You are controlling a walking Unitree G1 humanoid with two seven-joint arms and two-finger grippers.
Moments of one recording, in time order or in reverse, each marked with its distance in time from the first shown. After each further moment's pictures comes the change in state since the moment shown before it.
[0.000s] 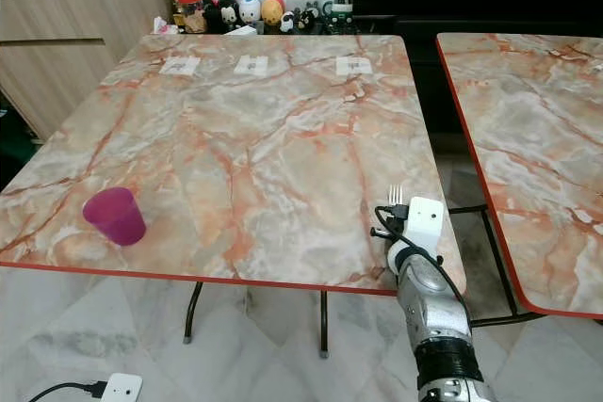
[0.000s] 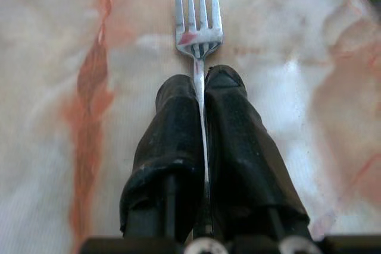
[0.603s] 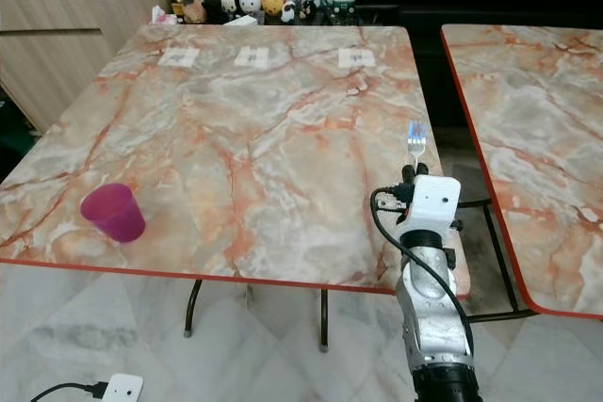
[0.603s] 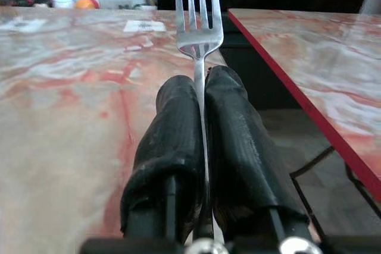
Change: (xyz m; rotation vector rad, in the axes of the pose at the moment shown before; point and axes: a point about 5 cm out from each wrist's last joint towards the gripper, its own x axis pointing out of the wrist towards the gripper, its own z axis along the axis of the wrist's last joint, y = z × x) left arm 0.000 -0.001 -0.001 0.020 0.007 0.005; right arm -0.034 0.011 0.046 -0.133 -0.441 -0.047
